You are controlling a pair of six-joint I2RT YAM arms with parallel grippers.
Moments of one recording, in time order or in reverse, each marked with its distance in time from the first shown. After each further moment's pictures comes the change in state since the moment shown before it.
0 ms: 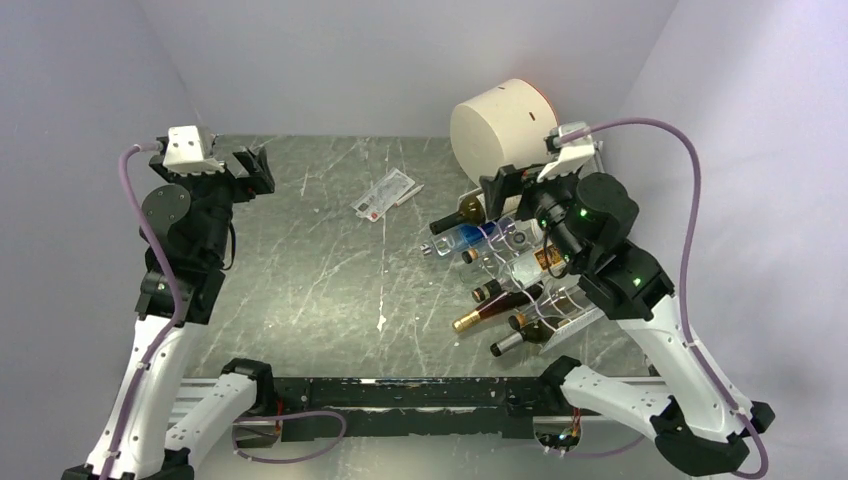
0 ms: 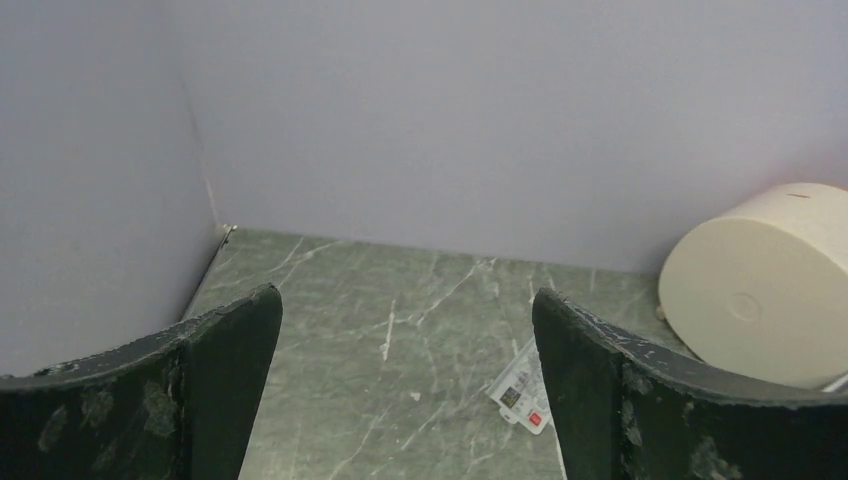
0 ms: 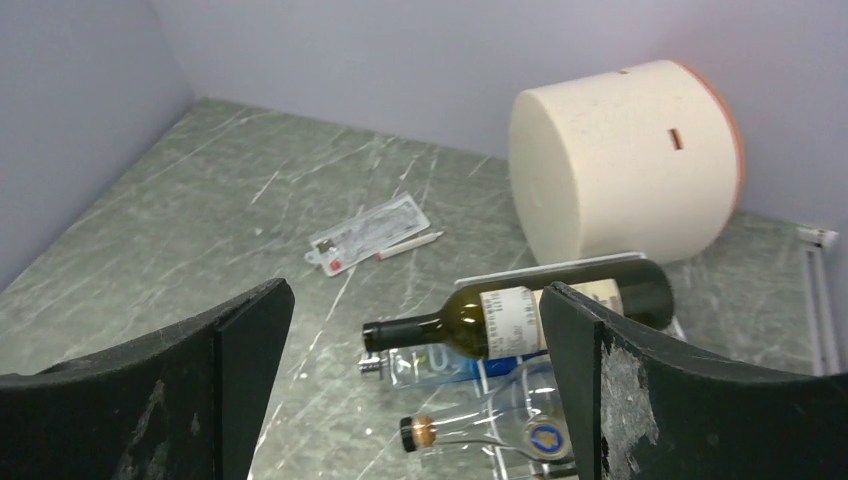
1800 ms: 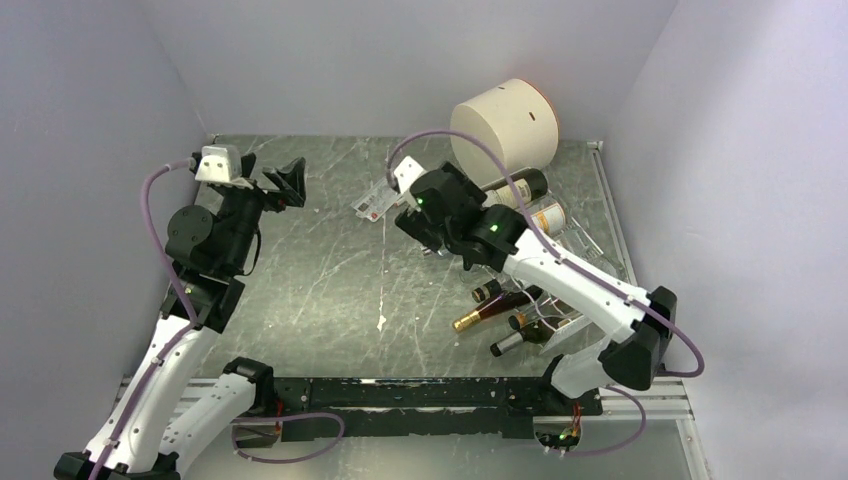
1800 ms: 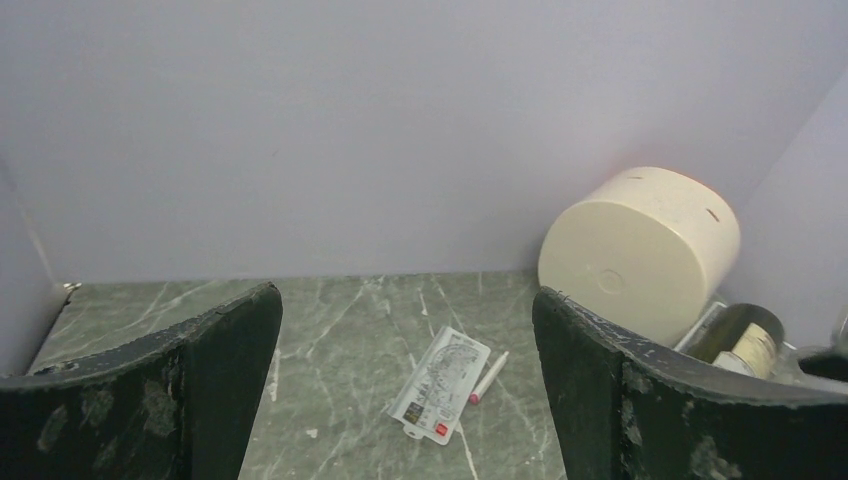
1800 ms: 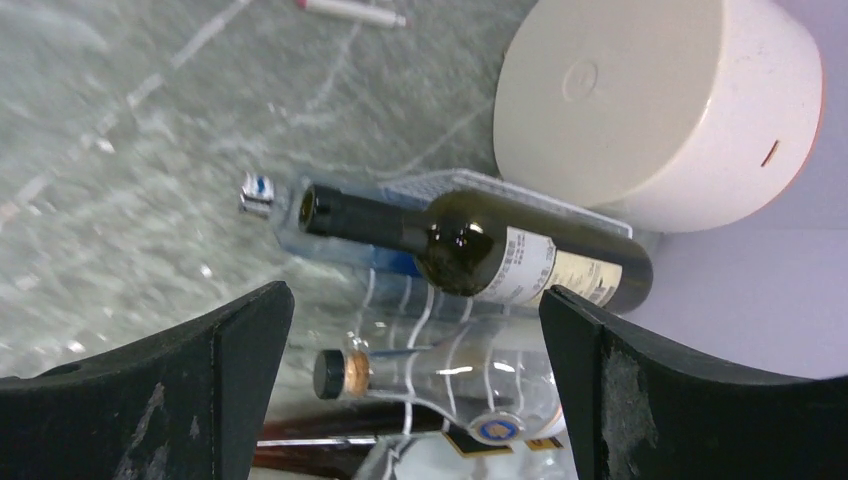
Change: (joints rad) left arm -0.101 -0.032 -0.211 0.278 0.154 -0.051; right arm 0.271 0.499 0.111 -0.211 0.229 -0.340
